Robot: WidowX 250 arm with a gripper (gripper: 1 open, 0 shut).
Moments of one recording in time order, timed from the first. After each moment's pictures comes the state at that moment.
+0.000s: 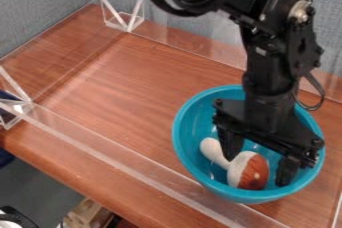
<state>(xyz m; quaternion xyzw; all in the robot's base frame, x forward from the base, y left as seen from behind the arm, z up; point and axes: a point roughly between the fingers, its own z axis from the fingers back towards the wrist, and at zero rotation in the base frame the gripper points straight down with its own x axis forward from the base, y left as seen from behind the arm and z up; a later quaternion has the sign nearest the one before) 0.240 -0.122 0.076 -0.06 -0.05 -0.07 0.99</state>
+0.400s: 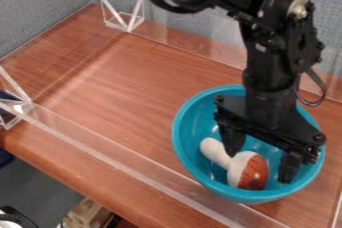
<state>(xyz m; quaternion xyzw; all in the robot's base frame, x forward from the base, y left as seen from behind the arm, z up) 0.243 -0.122 0.079 -0.06 -0.07 -0.06 0.99</state>
